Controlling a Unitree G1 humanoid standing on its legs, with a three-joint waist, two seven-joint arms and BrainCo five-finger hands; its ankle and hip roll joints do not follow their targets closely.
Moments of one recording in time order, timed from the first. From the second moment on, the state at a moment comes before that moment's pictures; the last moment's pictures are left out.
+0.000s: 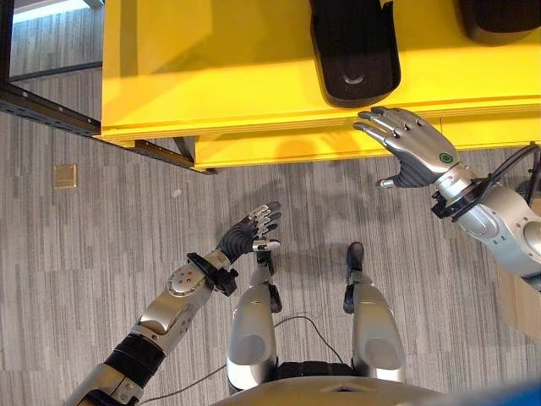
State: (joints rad) left arm -0.05 0.60 -0.41 0.06 -0.64 -0.11 -0.26; right arm -0.47 -1.07 0.45 -0.24 -0.56 -0.01 -0.12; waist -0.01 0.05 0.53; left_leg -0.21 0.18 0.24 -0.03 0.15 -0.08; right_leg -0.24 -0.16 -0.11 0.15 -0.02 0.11
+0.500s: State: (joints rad) left arm -0.05 0.60 -0.41 0.06 -0.64 -0.10 -0.26; right arm -0.54 -1.06 0.49 -0.20 -0.56 0.03 -0.07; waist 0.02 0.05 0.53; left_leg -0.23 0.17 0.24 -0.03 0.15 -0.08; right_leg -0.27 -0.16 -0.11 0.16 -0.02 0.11
